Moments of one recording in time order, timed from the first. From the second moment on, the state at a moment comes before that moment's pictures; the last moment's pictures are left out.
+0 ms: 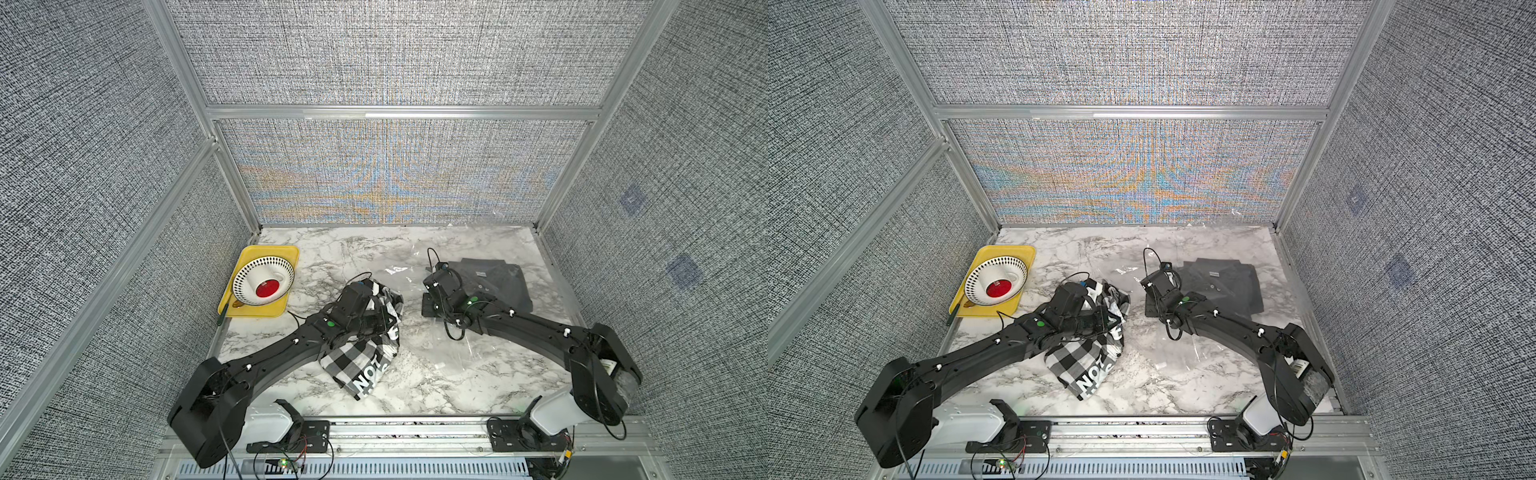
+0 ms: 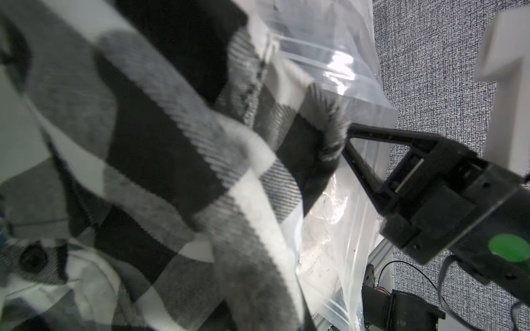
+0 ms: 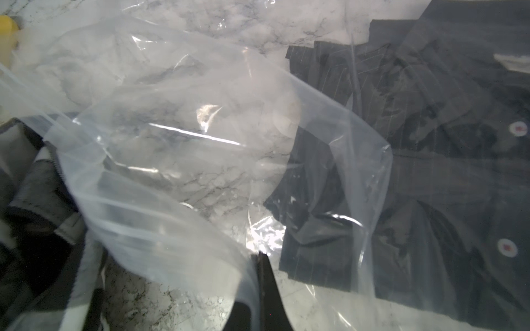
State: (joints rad) left arm -0.72 1.32 0.75 -0.14 0.32 -0.87; right arm 0.73 1.53 1.02 -0.40 0.30 0.62
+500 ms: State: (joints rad) left arm -0.78 1.33 0.72 -0.06 0.35 -0.90; right arm 0.76 1.51 1.02 -0.40 0.30 0.62
